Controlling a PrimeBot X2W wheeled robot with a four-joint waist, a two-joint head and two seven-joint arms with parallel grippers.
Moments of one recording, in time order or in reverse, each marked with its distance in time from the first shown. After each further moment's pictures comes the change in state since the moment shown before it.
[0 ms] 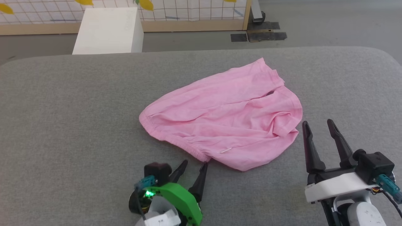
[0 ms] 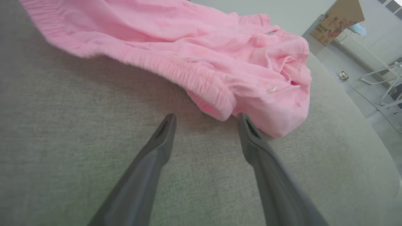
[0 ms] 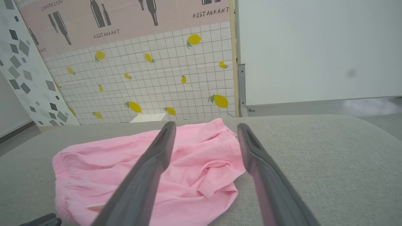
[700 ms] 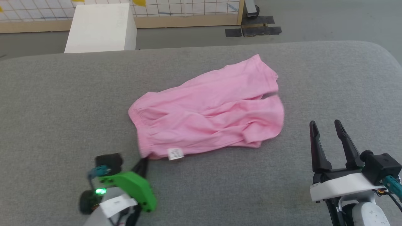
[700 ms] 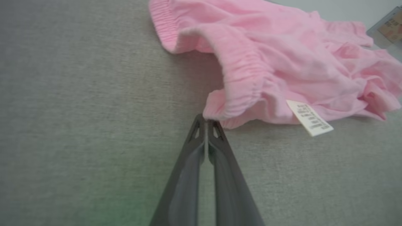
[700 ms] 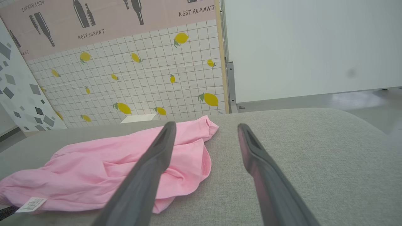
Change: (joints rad) left arm -0.032 0.156 0.103 -0.013 -0.077 0.096 0.123; right arm 0.000 0.000 -0.030 0.015 0.013 0.000 -0.017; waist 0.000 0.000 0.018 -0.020
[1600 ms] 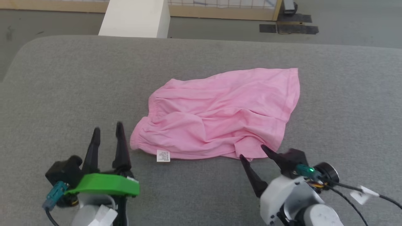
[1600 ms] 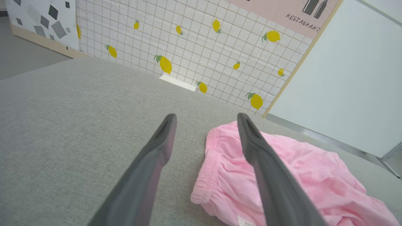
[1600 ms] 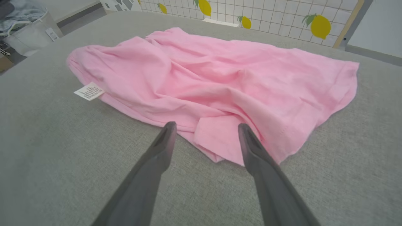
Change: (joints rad) left arm 0.156 -0.064 0.257 -0.355 0.104 0.016 -0.248; right arm -0.025 0.000 0.298 0.011 -0.113 0.000 0.389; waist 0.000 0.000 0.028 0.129
